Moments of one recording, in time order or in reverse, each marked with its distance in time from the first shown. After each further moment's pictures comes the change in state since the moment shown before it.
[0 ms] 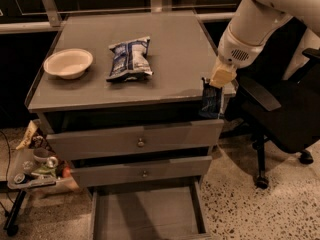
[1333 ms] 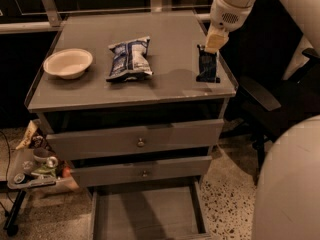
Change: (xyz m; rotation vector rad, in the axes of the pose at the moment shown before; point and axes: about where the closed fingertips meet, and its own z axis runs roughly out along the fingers) arm -0.038 -0.093 -0.020 0.093 0.016 -0.072
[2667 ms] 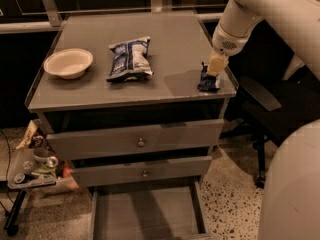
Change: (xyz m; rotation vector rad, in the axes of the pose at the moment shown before) arm 0.034 0.005 0.069 -0.027 0.018 0.048
